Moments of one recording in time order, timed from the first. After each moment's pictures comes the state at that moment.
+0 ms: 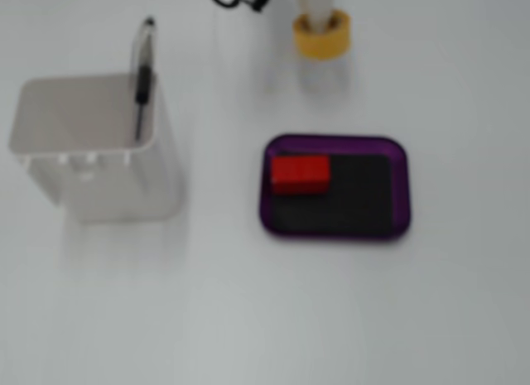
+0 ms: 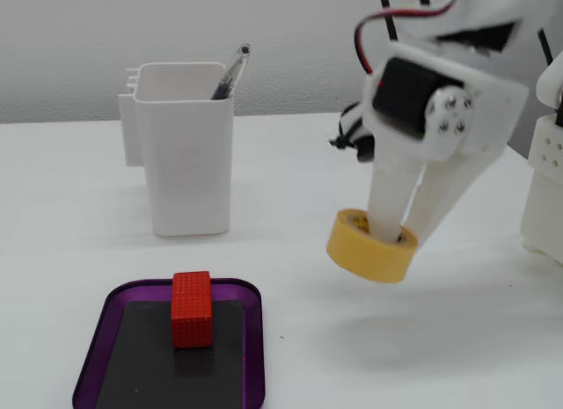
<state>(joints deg) -9.4 136.1 136.3 60.3 -14.2</state>
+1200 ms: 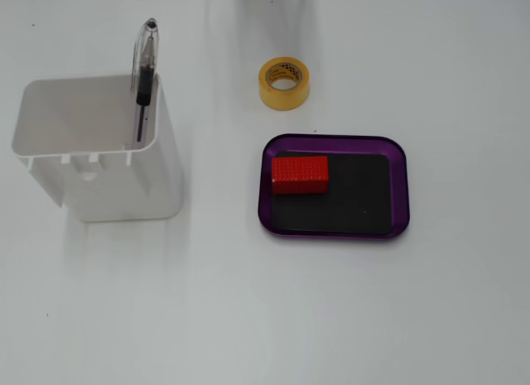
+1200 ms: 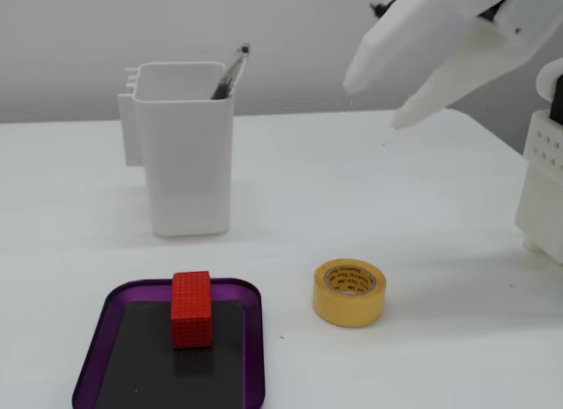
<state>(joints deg) 0.3 173.5 129.2 77.4 -17.0</state>
